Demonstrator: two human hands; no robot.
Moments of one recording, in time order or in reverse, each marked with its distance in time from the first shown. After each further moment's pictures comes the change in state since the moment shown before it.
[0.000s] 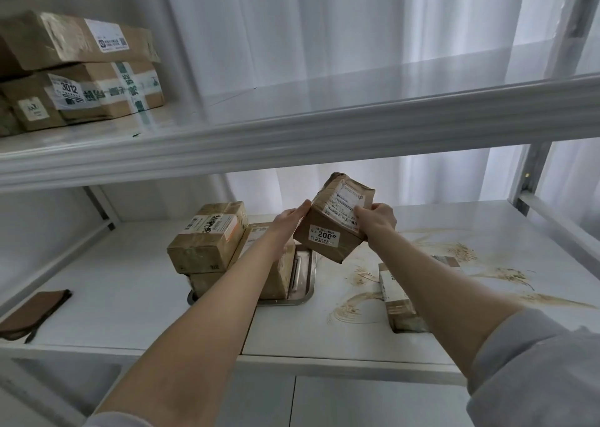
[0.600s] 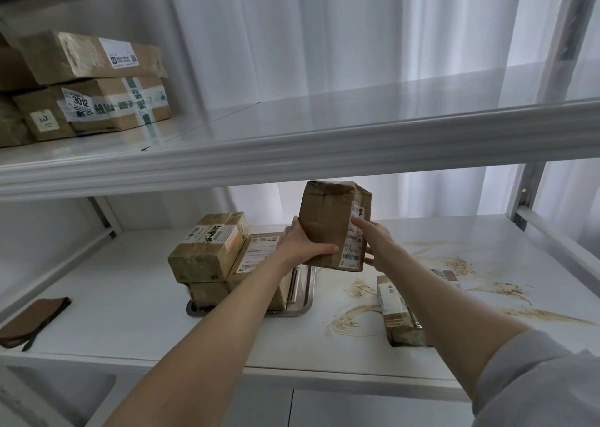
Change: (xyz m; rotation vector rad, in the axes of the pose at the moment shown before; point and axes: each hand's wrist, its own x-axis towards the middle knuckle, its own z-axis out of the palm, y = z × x) left_hand 0.022 -0.020 0.015 0.385 0.050 0.145; right_hand -0.009 0.009 -0.016 0.289 -0.346 0.114
